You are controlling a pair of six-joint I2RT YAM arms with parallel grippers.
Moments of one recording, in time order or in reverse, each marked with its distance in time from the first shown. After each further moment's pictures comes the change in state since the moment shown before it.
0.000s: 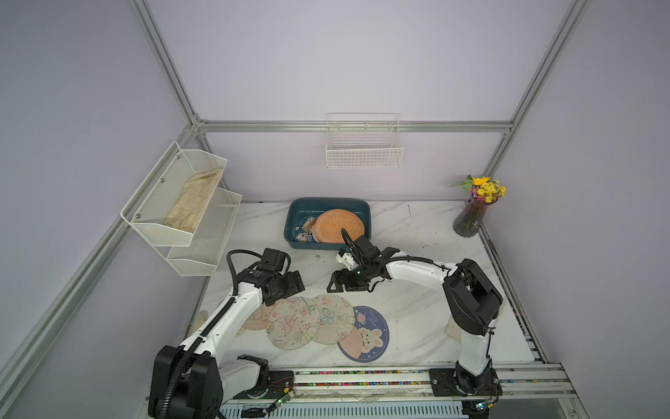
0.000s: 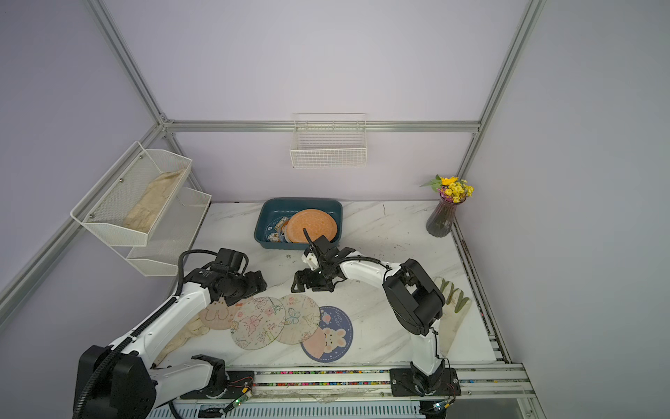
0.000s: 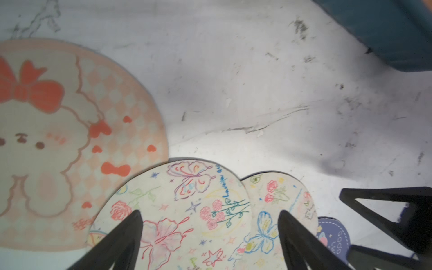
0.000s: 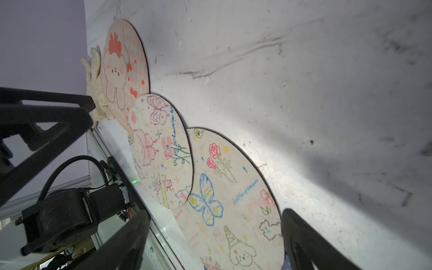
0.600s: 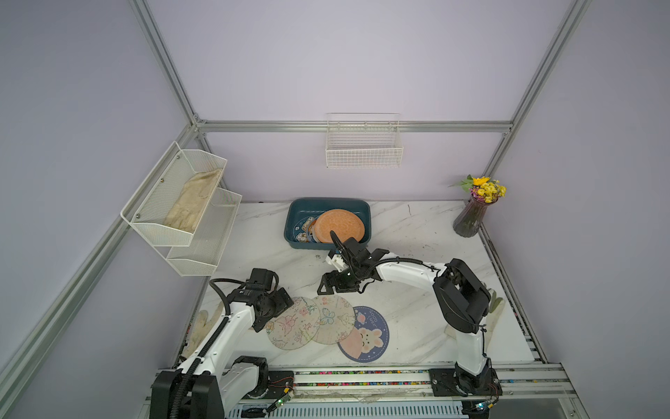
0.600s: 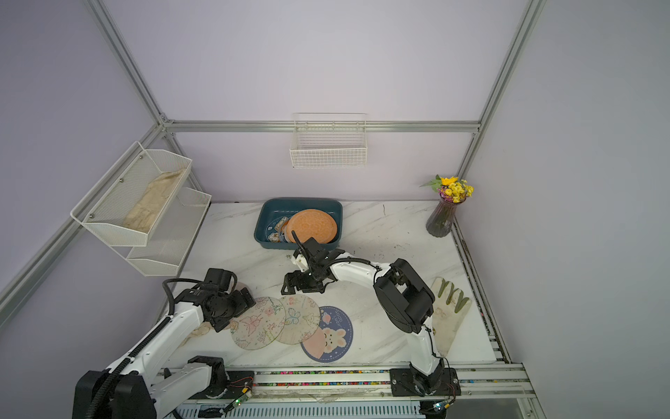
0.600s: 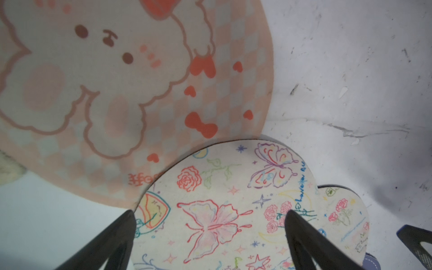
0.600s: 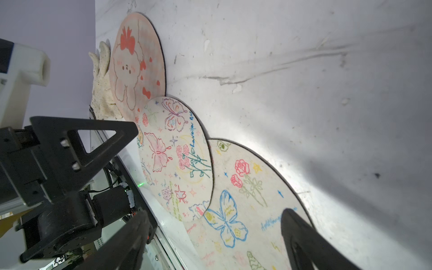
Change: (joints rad) left arm 0.115 -0.143 -0.211 -0.017 -0.016 -0.156; right arm 0.063 0.071 0.089 0.014 0.002 0.016
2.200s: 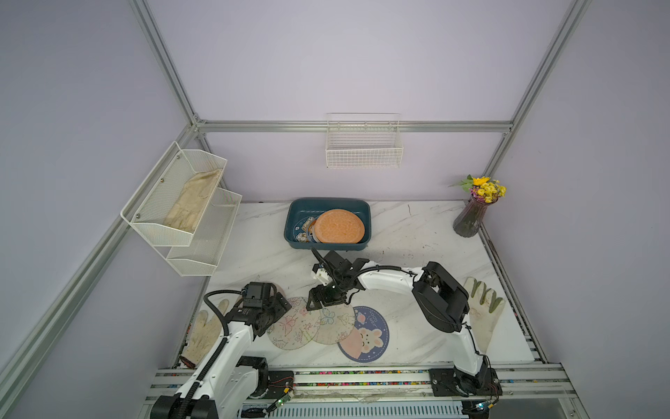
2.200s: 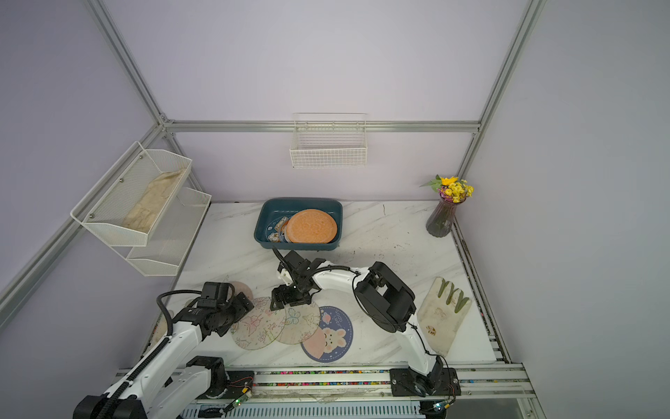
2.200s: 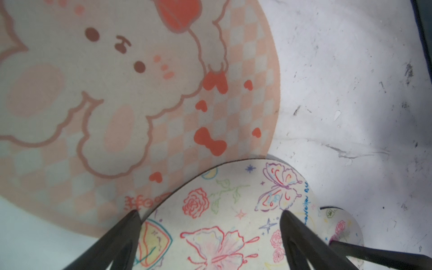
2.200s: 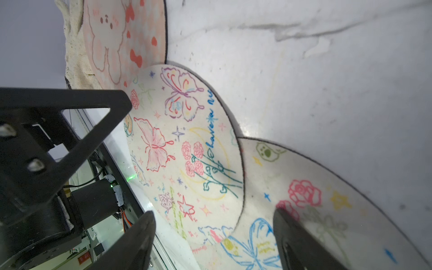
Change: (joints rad) left arm 0.011 -0.137 -0.169 0.193 -0.037 -0.030; right arm 0.111 0.126 0.089 -0.027 0.010 0.006
